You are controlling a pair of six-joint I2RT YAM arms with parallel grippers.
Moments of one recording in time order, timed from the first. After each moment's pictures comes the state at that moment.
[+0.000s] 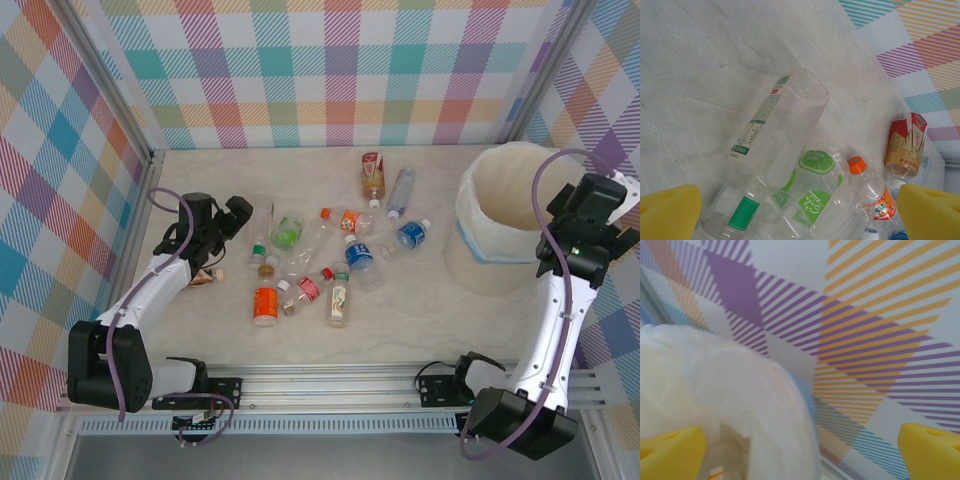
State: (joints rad) left arm -0.15 1.27 0.84 -0.22 0.09 -0.92; right arm -0.45 1.02 1.24 -0.67 0.47 0.17
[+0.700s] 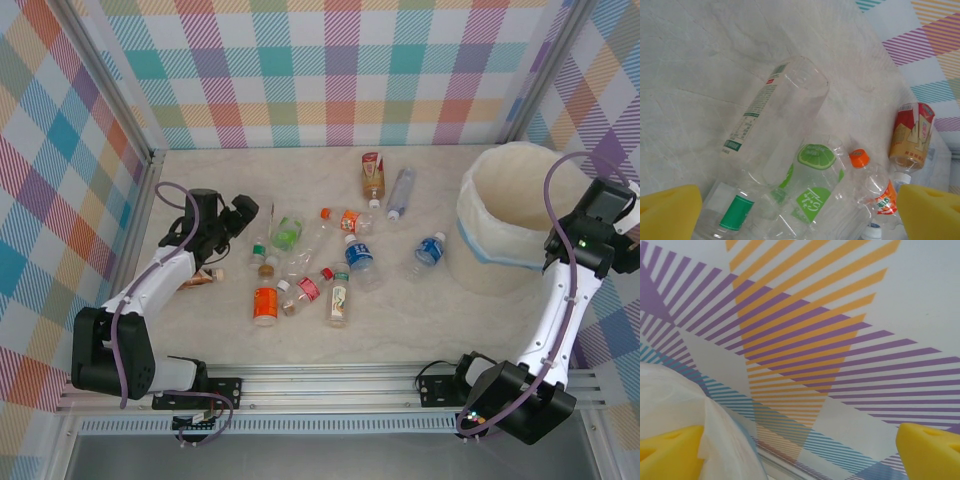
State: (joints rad) left arm -0.17 1.34 0.89 -0.26 0.10 -0.91; right arm -0.55 1.08 1.21 -0.65 0.53 0.16
